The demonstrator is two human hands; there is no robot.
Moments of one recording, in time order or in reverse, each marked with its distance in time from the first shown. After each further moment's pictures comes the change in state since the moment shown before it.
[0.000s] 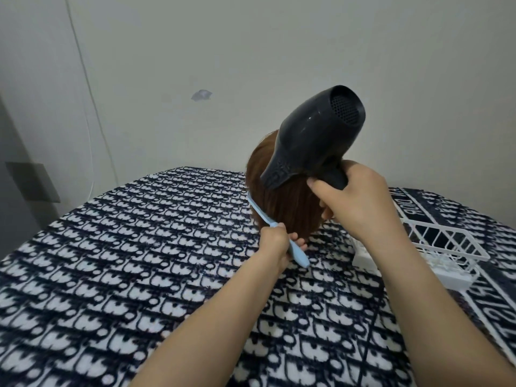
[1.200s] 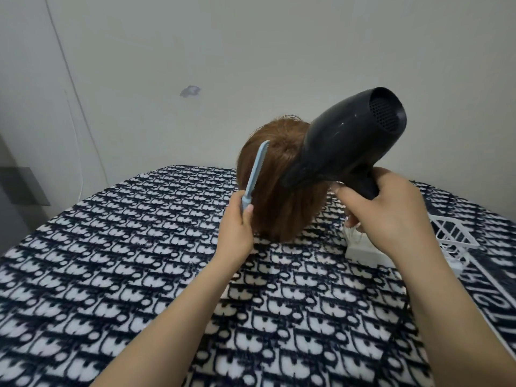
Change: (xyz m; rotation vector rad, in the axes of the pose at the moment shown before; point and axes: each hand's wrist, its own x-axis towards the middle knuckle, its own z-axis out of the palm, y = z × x) left_hand -0.007 0.022 -0.068 0.795 0.075 1.058; right_hand -0.027 0.019 -0.035 -0.039 0.057 0.126
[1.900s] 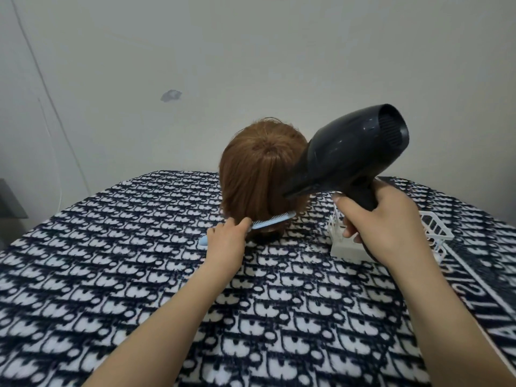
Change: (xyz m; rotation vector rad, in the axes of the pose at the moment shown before) left_hand 0.002 -0.019 0.021 0.915 -0.327 0.105; right_hand -0.010 0.025 -0.014 0.087 0.038 0.069
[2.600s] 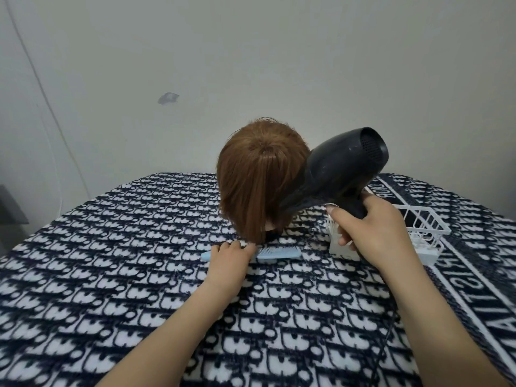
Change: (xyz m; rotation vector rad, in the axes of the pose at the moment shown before) left_hand -0.034 0.004 0.010 0.159 -0.175 0.111; right_hand -0.001 0.028 0.011 0.027 -0.061 0.082
